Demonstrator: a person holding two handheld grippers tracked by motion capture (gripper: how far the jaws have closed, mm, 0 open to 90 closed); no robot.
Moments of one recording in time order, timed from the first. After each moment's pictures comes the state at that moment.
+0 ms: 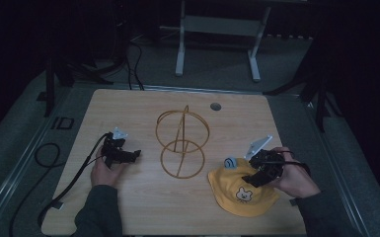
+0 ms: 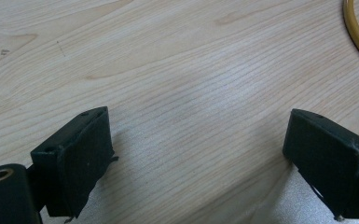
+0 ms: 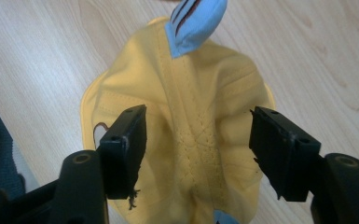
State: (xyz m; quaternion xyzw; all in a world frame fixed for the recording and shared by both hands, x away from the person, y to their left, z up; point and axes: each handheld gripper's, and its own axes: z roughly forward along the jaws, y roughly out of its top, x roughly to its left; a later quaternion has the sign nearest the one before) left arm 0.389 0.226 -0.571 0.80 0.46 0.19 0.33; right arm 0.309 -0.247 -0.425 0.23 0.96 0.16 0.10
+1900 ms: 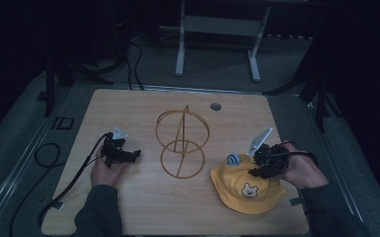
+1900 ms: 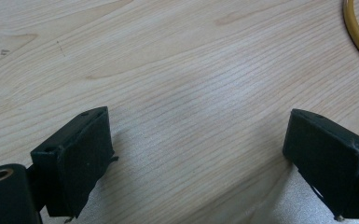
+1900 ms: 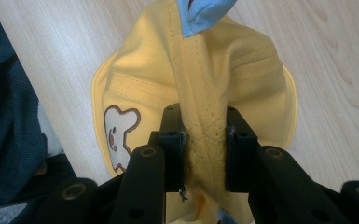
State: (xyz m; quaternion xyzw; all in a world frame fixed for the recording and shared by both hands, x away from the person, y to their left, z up) left arm 0.389 0.226 -0.571 0.80 0.46 0.19 0.33; right arm 0.316 -0.248 -0.398 0.18 0.97 0.12 0.06
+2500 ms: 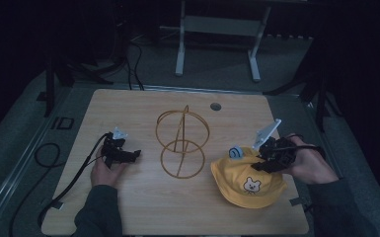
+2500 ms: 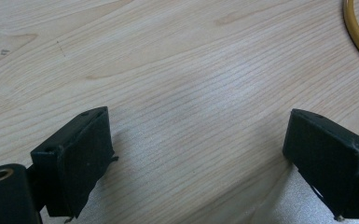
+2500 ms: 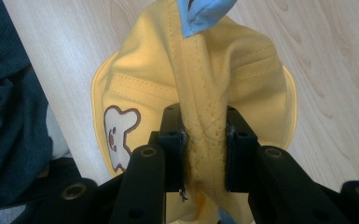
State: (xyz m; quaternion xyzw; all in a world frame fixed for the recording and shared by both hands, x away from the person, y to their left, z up) left arm 0.389 0.226 -0.570 0.80 0.46 0.19 0.33; right arm 0.314 -0.252 -0.366 0.18 0.97 0.14 0.08
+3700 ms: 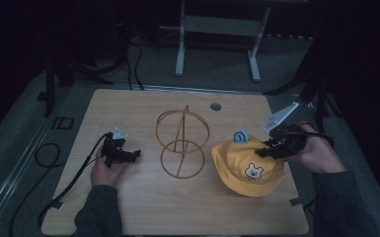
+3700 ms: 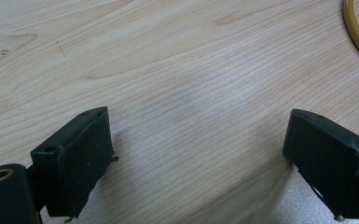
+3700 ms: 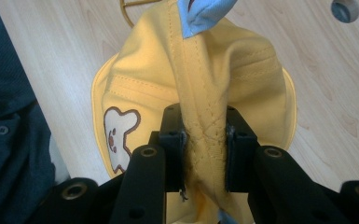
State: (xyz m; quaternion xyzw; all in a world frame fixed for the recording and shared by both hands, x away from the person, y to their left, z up) left arm 0.389 0.226 -0.571 0.80 0.46 0.19 0.33; right arm 0.334 -0.271 -0.341 0.21 0.95 0.21 0.07
